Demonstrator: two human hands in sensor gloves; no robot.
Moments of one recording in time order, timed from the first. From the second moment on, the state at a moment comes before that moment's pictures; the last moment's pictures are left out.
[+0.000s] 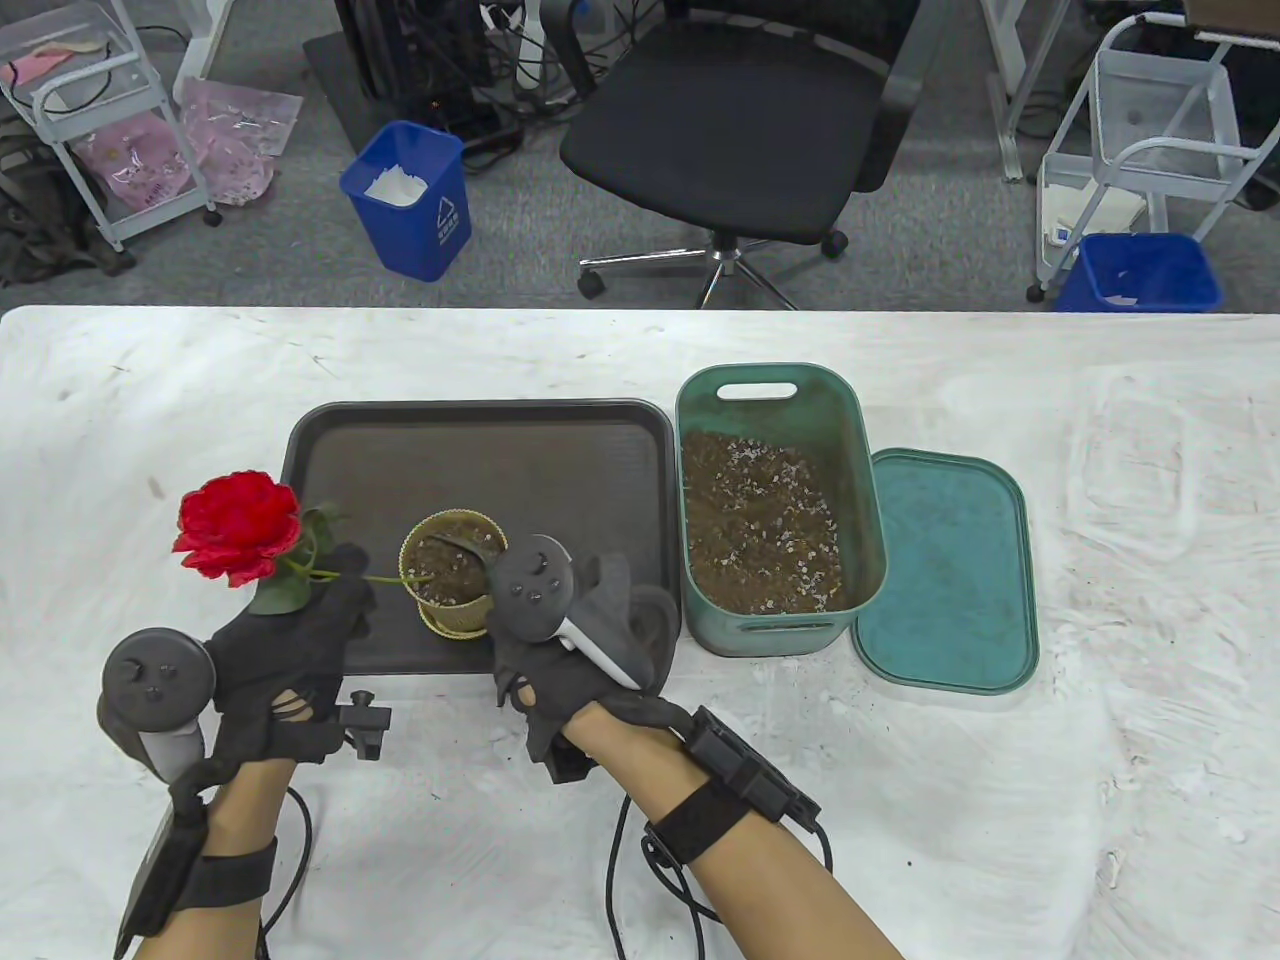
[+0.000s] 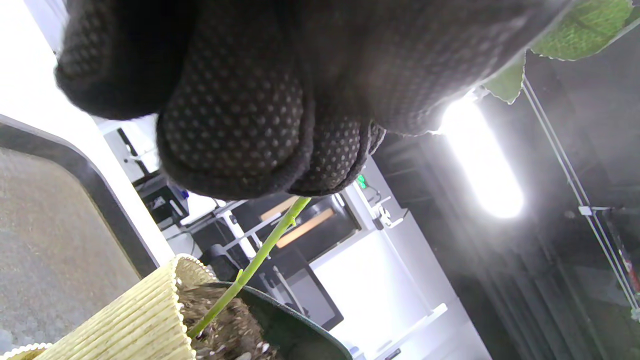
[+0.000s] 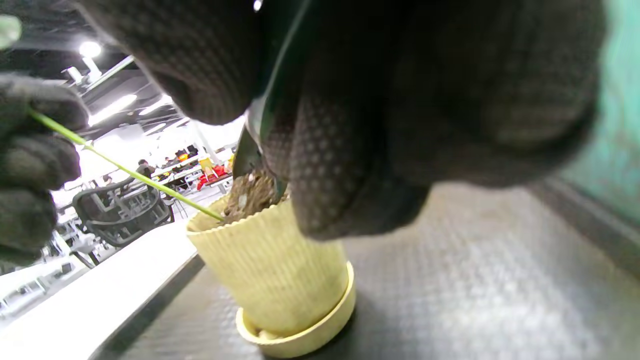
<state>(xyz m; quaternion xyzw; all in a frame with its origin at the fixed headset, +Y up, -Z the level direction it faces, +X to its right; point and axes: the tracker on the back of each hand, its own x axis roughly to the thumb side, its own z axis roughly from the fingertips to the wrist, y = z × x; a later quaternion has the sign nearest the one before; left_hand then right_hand) -0.337 -0.669 -0.217 0.19 0.00 0.50 0.85 -0.075 -0.629 -0.243 0.11 0.02 0.97 0.19</state>
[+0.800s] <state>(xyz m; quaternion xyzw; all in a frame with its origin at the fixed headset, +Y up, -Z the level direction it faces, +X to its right) -0.335 -0.669 -0.215 0.19 0.01 0.49 0.85 0.104 -0.550 -0.300 -0.12 -0.05 0.96 0.24</state>
